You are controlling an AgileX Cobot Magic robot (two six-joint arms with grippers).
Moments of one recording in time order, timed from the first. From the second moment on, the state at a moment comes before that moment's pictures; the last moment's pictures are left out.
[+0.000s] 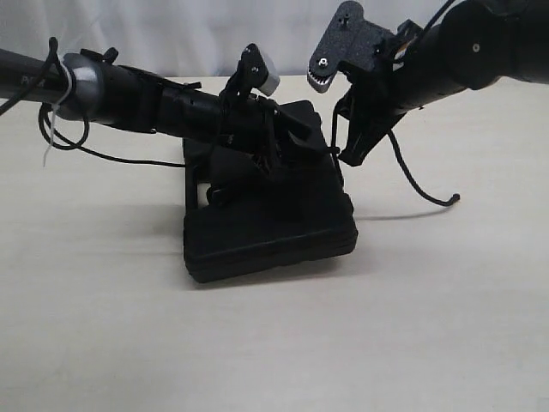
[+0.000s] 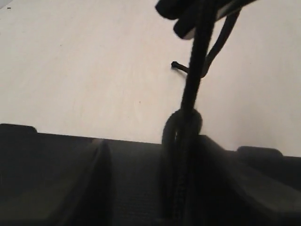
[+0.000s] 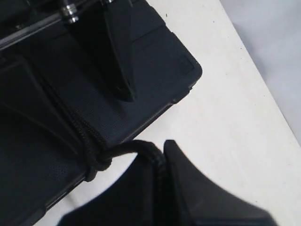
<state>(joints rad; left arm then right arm) -0.40 2.24 -1.45 -1.62 0.84 2.06 0.38 1.70 -1.20 -0.05 0.42 -0.71</state>
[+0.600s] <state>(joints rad) -0.41 2.24 -1.46 -1.58 0.91 2.03 0.38 1.70 -1.20 -0.01 0.44 -0.72</state>
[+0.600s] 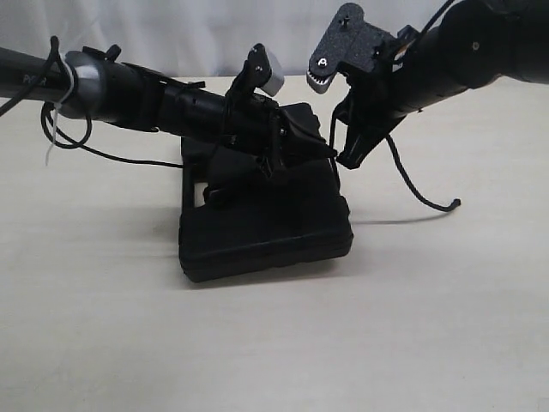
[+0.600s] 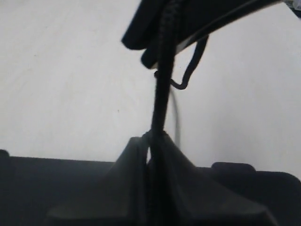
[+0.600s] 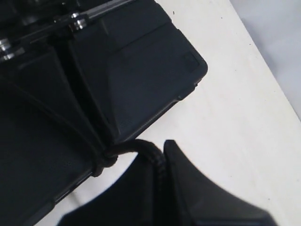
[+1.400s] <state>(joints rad) -0.44 2.28 -1.46 -1.49 0.71 1.98 0.38 1.75 -1.20 0.01 0.44 -0.72</state>
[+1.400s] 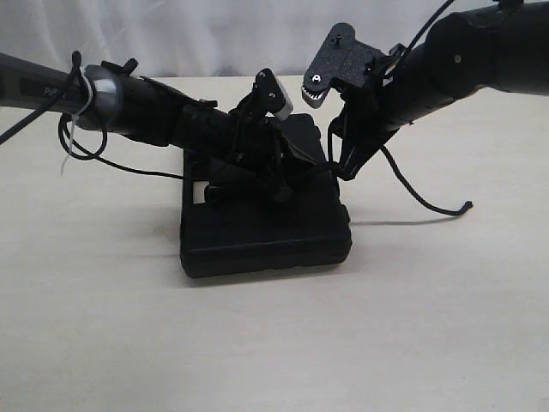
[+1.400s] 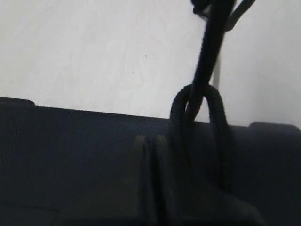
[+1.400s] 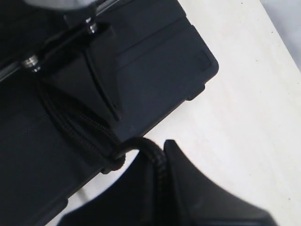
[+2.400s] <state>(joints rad) -0.45 2.27 -1.47 -1.40 0.63 1.94 0.18 1.95 -1.20 -0.29 0.52 -0.31</state>
